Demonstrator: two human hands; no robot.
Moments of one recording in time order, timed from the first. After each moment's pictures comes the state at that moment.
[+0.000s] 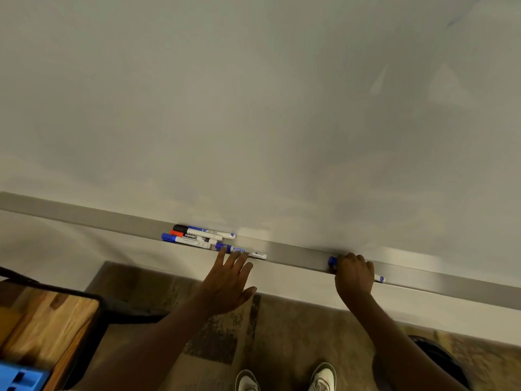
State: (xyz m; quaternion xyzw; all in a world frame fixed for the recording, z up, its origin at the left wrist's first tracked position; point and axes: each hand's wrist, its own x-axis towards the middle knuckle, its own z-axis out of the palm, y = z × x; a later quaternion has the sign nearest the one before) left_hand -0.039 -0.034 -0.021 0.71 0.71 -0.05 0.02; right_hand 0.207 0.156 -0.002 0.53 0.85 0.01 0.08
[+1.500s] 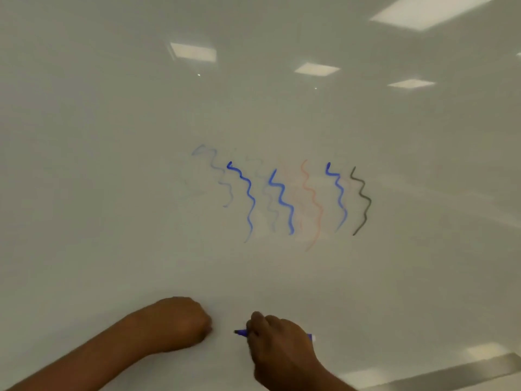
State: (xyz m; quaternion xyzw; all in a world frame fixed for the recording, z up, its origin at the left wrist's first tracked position) left_hand -0.018 0.081 0.326 0.84 0.52 -0.09 -0.11; right_hand 0.216 0.101 0.301 0.32 0.92 0.16 -0.19
